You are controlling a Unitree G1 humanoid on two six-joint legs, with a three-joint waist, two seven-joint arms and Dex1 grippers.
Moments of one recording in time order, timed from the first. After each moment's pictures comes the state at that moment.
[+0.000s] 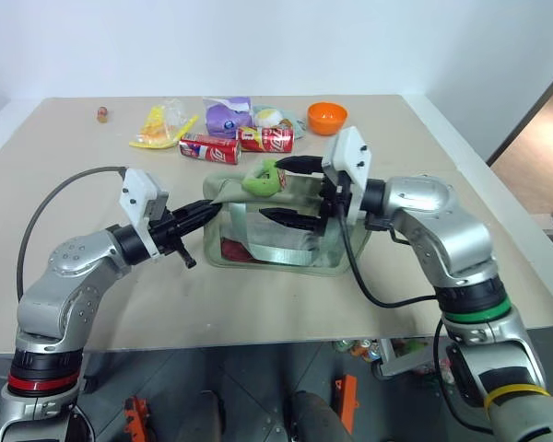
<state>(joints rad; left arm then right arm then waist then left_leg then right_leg) -0.36 0.55 0.14 -0.32 -0.57 0.53 -0.75 -0.83 -0.51 0.19 -0.06 0.36 0.44 0.91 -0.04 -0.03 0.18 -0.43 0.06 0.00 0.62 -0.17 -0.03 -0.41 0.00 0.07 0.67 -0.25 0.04</state>
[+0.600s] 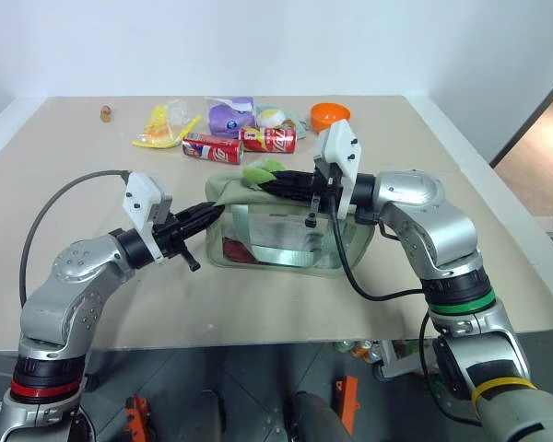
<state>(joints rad) -0.34 0.54 0.13 -0.35 -0.57 0.53 -0.72 -0.84 -0.47 0.17 -0.06 0.37 0.44 0.93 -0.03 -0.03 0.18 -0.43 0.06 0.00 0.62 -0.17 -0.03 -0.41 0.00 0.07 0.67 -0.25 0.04</state>
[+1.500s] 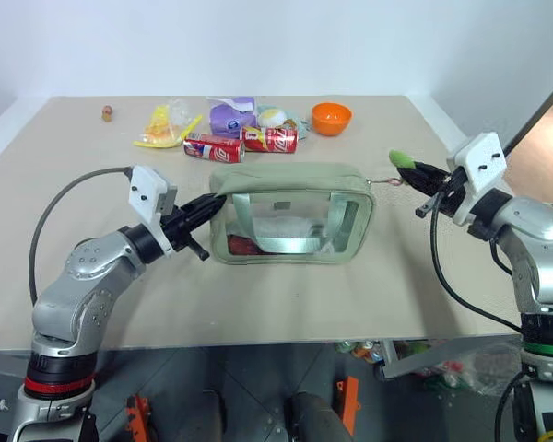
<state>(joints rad) -0.36 0.48 0.12 -0.38 -0.58 0.57 -0.57 -0.46 -0.77 -0.19 -0.06 0.23 0.35 0.69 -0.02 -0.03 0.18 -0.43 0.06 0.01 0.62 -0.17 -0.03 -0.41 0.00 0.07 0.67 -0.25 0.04</state>
